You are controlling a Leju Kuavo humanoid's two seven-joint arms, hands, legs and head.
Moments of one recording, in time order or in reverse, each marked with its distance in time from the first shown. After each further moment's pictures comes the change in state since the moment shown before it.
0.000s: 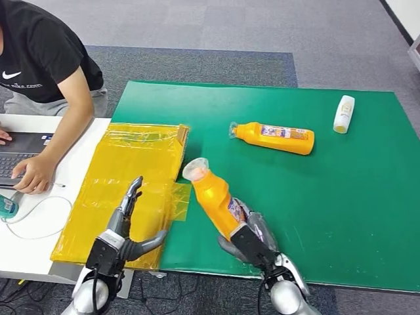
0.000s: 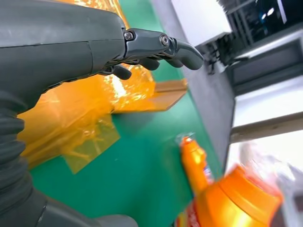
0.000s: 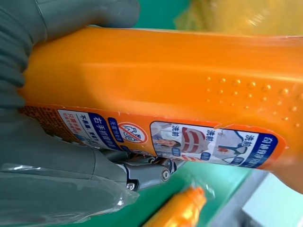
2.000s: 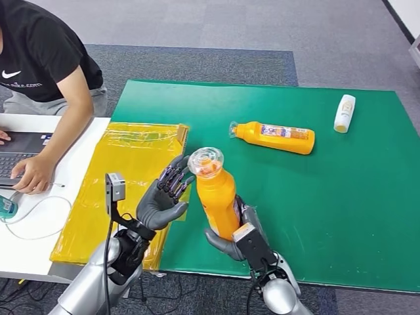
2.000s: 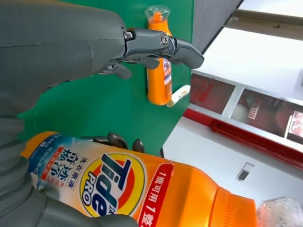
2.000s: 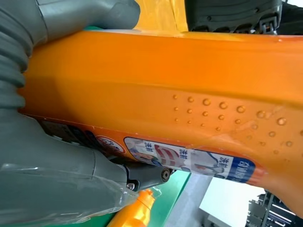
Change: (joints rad) left arm -0.278 -0.025 -0.137 0.128 0.704 -0.397 0.227; right arm -0.017 0.025 0.077 -0.059 -0.160 -0.035 -0.149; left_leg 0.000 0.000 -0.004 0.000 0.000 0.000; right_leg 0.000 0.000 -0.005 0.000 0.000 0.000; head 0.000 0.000
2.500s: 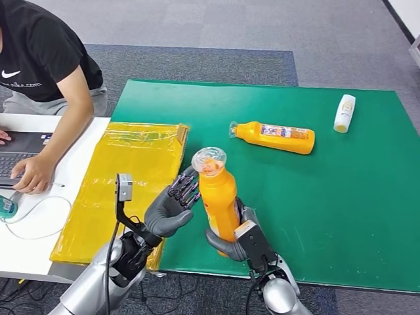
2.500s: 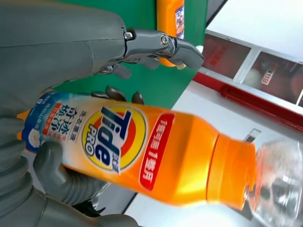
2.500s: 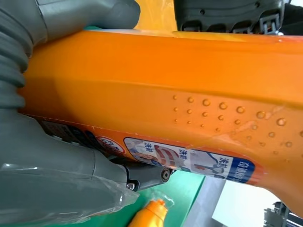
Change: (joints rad) left arm -0.011 0.017 -0.061 0.015 0.125 -0.096 0.055; right arm -0.002 0.000 0.002 0.030 -0.053 0.006 0.016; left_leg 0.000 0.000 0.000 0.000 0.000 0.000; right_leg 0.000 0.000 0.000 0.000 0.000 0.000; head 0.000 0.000
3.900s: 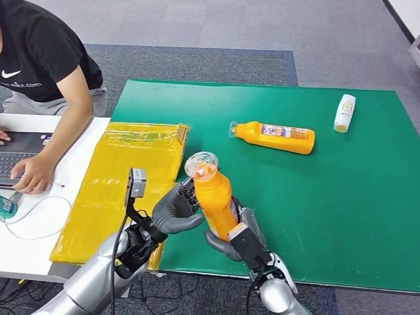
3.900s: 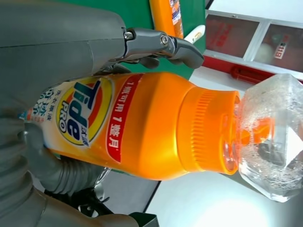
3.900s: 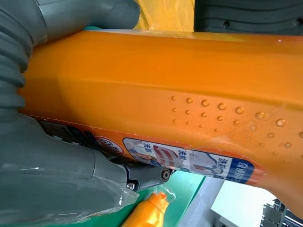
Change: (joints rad) left arm -0.088 0.026 -0.078 0.028 -0.016 -0.032 0.015; right arm -0.017 0.000 0.015 0.042 0.076 -0.034 -0.002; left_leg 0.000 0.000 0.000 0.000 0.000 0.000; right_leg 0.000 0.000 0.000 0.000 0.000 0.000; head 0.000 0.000
